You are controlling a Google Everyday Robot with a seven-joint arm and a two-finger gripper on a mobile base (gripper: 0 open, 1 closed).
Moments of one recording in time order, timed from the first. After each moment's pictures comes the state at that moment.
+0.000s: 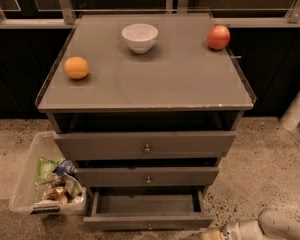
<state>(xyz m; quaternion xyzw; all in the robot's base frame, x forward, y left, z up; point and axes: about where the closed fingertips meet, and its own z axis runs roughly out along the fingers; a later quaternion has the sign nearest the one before) 0.376 -0.253 0.261 -0.16 0.88 0.41 0.14</state>
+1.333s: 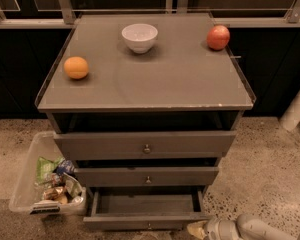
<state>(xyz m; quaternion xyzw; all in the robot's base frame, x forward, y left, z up) 0.426 -0.210 0.185 -0.21 0.88 0.35 0.24</state>
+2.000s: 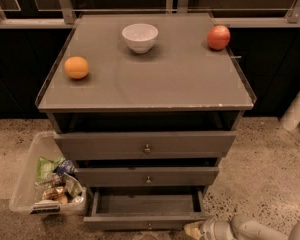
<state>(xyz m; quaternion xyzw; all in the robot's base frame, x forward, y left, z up) 0.429 -0.203 0.167 -0.21 0.89 0.34 0.24</state>
